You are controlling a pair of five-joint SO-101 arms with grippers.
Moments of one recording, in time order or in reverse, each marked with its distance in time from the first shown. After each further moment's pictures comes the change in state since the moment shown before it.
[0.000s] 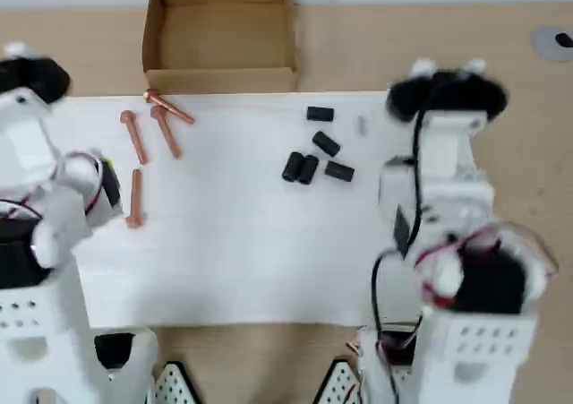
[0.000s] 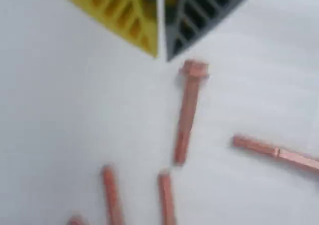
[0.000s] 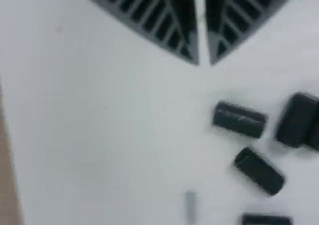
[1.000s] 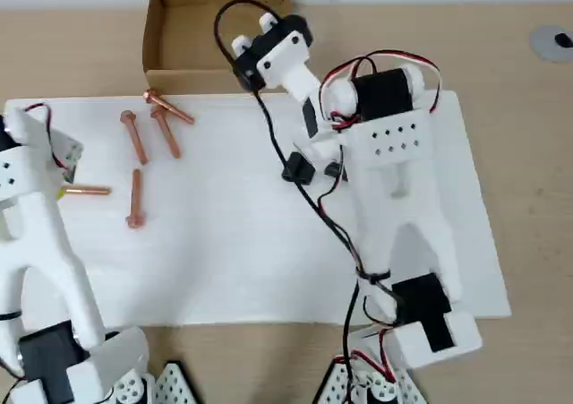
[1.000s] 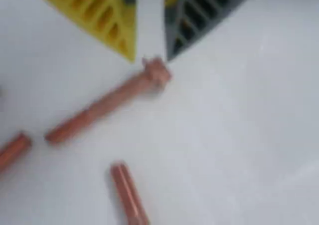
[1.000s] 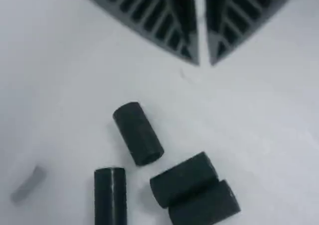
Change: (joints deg) left arm -17.3 28.7 -0.6 -1.8 31.0; right arm -17.8 47.9 -33.7 12.8 29.7
